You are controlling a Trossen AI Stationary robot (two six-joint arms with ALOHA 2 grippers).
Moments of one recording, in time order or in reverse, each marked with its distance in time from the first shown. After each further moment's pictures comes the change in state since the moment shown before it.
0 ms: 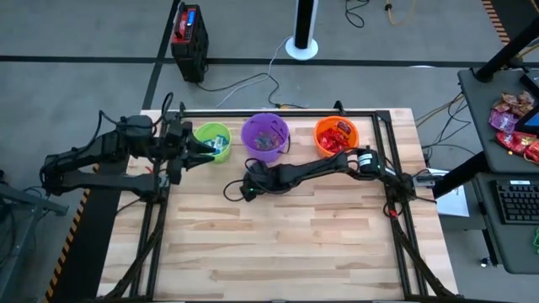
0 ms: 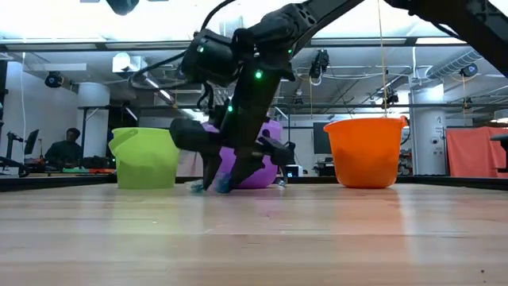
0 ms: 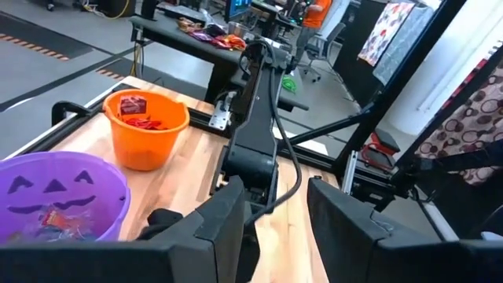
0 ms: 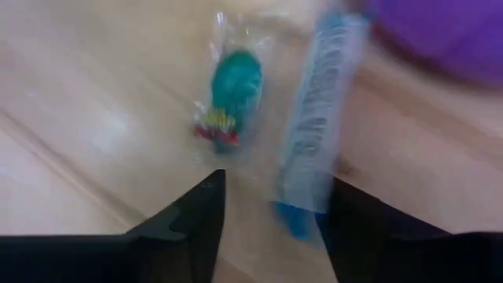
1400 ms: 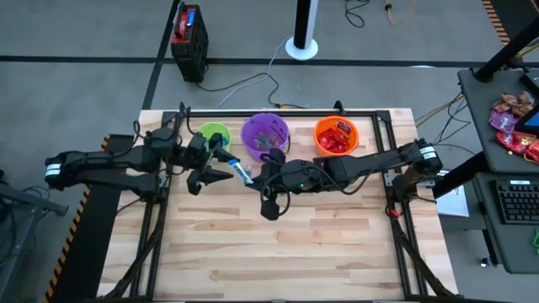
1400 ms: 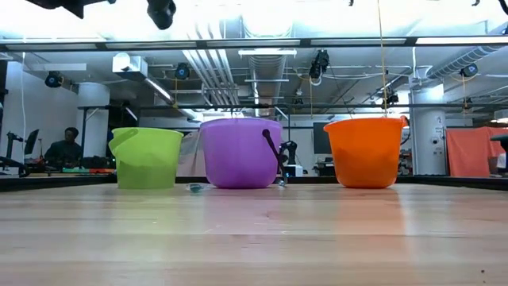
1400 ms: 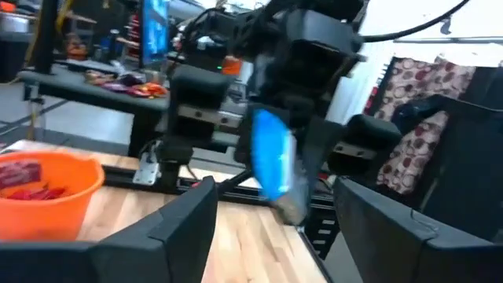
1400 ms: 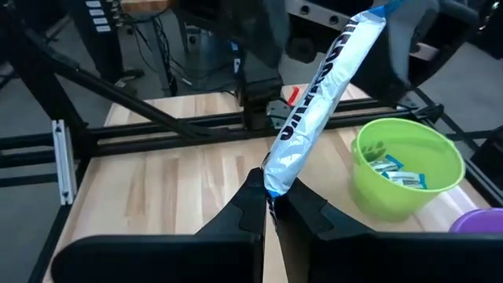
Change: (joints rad) left arm -0.029 0.147 -0.305 0.723 0.198 0.004; right arm 0.189 -0.542 -0.048 0.218 -0.102 -0.765
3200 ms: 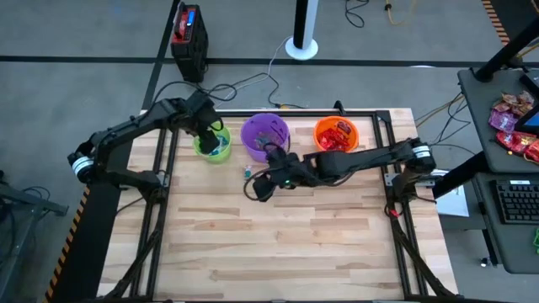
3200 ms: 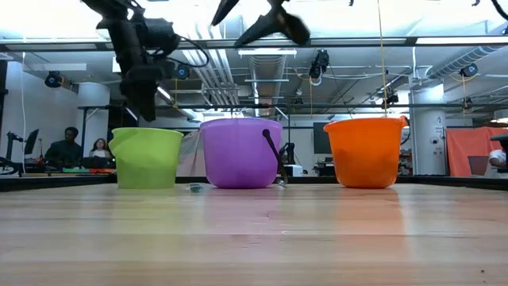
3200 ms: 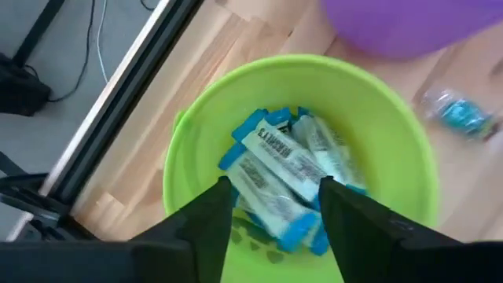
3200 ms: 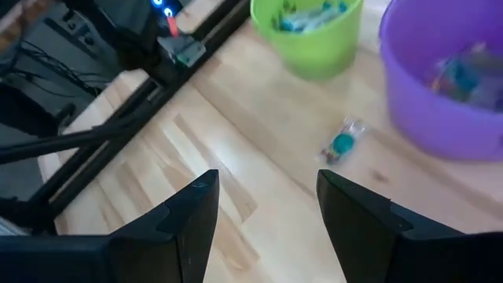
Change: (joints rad) left arm 0.572 0.430 0.415 -1.222 -0.464 0.474; right arm -0.069 0.048 -0.001 -0.282 0.078 0.695
